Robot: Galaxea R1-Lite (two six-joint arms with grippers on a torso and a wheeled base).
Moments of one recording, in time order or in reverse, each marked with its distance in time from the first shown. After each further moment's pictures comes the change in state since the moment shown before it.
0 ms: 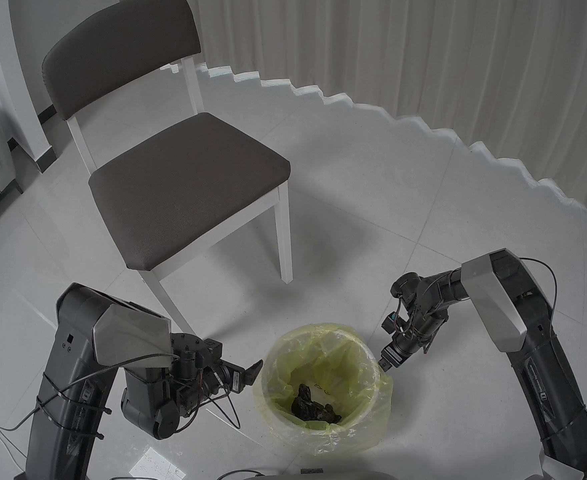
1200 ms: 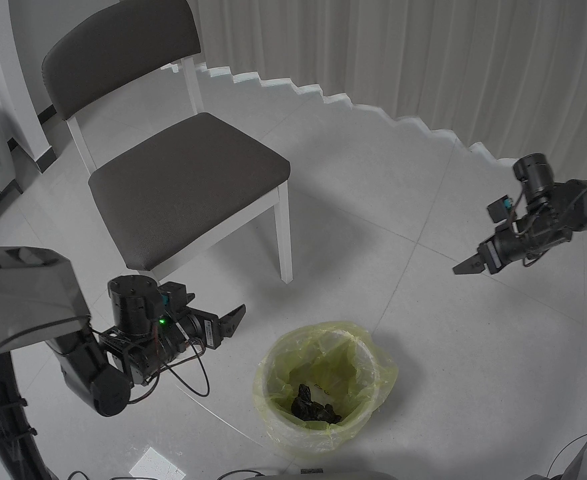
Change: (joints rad) left arm 0.014 -0.505 0.132 0.218 0.007 -0.075; right arm -0.186 -0.927 0.660 -0.297 -0.011 0.044
